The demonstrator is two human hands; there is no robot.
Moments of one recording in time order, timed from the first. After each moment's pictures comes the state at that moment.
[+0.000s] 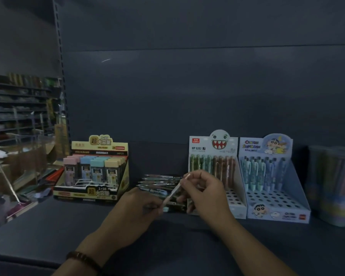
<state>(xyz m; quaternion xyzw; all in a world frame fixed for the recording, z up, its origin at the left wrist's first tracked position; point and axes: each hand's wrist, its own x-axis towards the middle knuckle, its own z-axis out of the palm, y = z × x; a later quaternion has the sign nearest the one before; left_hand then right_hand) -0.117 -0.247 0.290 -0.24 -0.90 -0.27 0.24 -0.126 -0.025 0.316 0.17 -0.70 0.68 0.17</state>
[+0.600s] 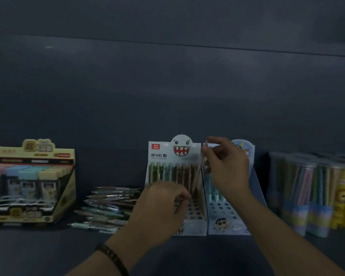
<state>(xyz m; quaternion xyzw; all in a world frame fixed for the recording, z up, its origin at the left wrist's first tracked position) -0.166 -0.082 0.314 -0.32 -0.85 -0.27 0.32 -0.189 0.112 0.379 0.13 -0.71 0.50 0.47</state>
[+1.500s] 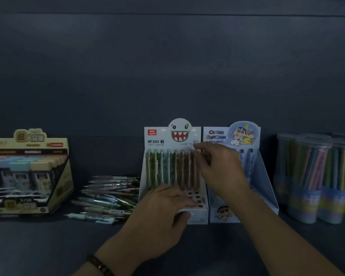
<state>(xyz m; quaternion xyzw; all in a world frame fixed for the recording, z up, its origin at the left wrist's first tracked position) -0.167 -0.080 0.282 -0.37 -0.88 -0.18 0.25 -0.203 0.120 0.347 0.15 -0.84 0.26 0.46</state>
